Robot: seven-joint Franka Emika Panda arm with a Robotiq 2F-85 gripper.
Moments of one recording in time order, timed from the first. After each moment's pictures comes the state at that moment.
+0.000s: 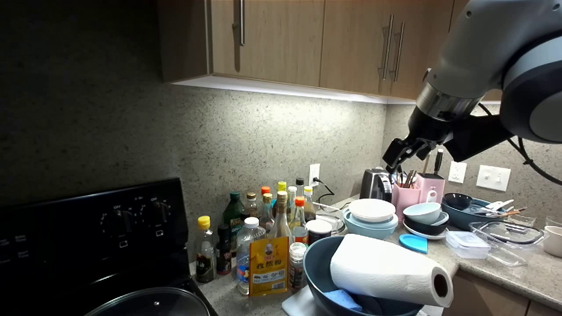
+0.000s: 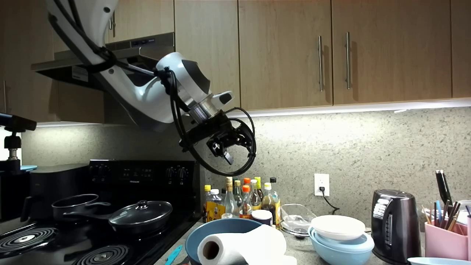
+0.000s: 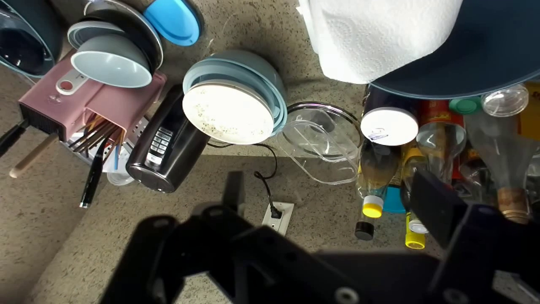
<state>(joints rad) -0.32 -0.29 0.24 -2.45 -0.69 2.67 0.64</state>
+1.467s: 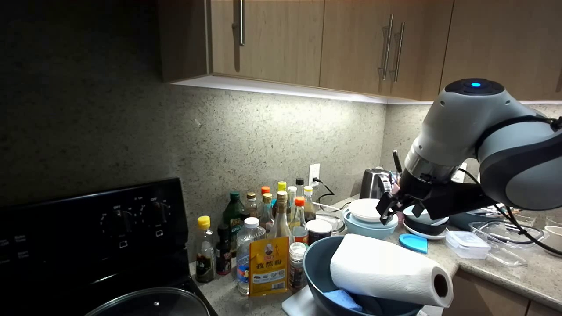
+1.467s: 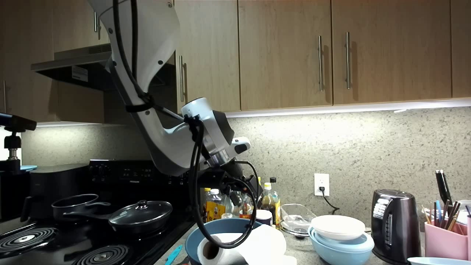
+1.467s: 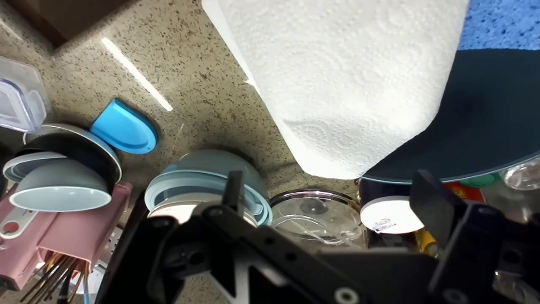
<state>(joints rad) -0.40 0.00 0.23 -2.45 -0.79 2.84 0.89</state>
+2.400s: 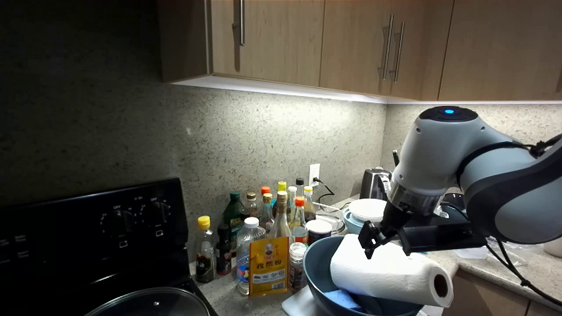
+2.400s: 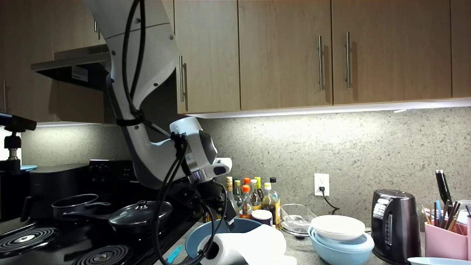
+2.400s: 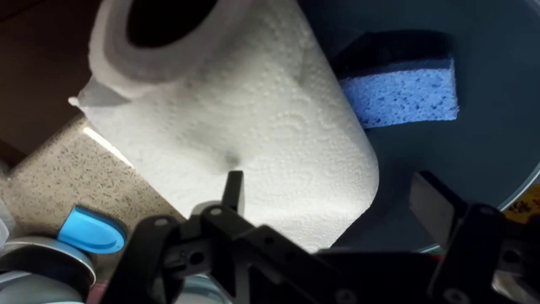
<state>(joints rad) -0.33 0.10 0.29 -2.47 -0.70 2.81 1.09</state>
